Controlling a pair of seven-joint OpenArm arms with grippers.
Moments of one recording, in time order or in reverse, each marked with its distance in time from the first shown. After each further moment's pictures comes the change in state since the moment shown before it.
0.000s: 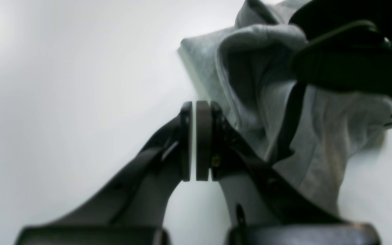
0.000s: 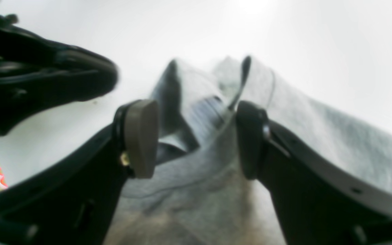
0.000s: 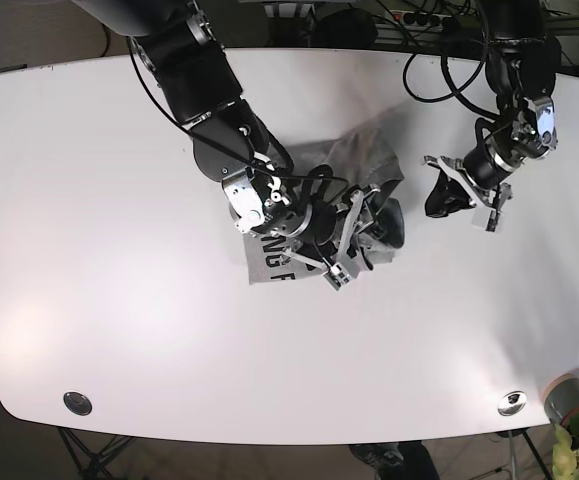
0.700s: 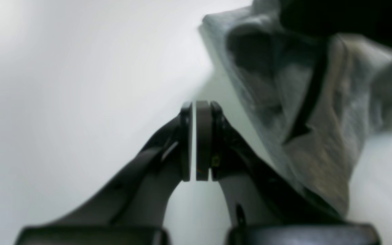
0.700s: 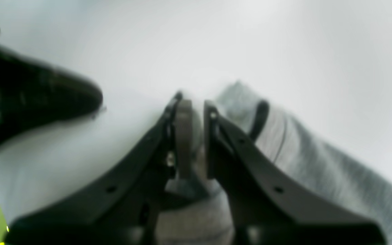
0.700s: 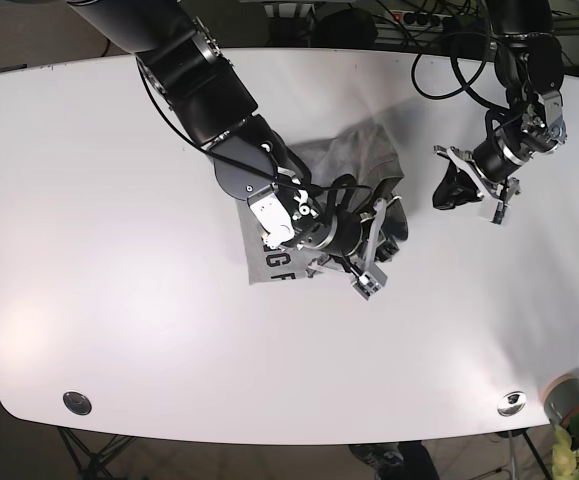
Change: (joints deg) left arm 1.9 -1.6 -1.9 0.0 0.0 -4.9 0.0; right arm 6.0 -2.2 -5.5 -7.4 0.1 -1.8 4.9
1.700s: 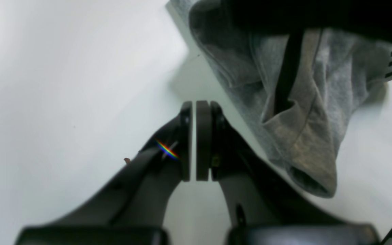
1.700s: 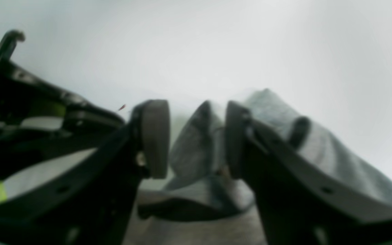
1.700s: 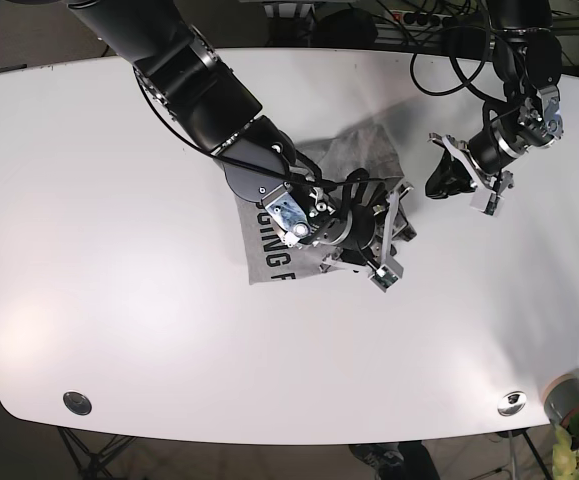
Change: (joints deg) left arm 1.5 0.0 0.5 -0.1 0.2 -2.0 0.0; right arm 2.1 0.5 -7.2 -1.2 3.5 -3.6 -0.7
